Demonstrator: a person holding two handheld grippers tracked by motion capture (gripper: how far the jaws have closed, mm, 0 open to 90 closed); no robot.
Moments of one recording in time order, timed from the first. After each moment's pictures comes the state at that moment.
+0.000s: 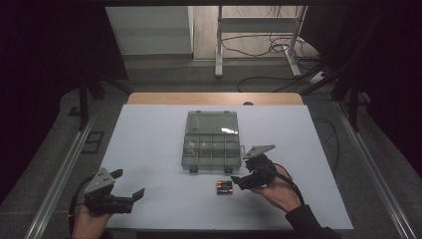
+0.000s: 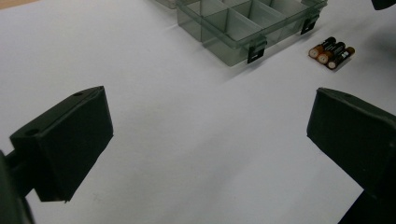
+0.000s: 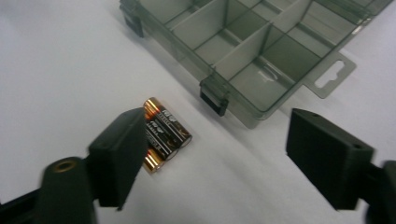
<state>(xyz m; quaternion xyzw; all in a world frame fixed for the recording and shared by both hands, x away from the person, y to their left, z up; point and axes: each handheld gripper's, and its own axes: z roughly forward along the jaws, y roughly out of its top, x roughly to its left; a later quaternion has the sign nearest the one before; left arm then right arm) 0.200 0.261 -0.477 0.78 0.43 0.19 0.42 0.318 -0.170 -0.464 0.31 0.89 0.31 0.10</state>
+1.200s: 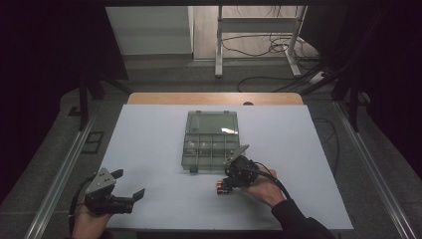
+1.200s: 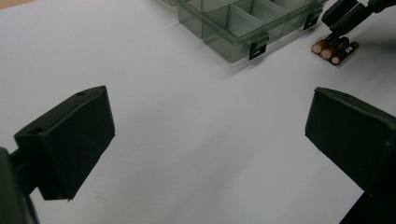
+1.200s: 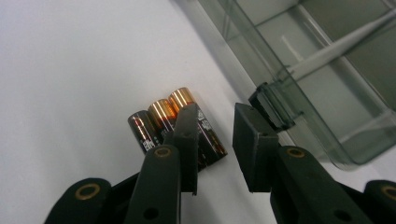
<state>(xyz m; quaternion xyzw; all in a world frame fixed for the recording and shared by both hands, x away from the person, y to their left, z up) 0.200 0.260 -0.477 0.78 0.42 0.19 0.42 0.334 -0.130 -0.493 0.22 0.94 0.25 0.05</state>
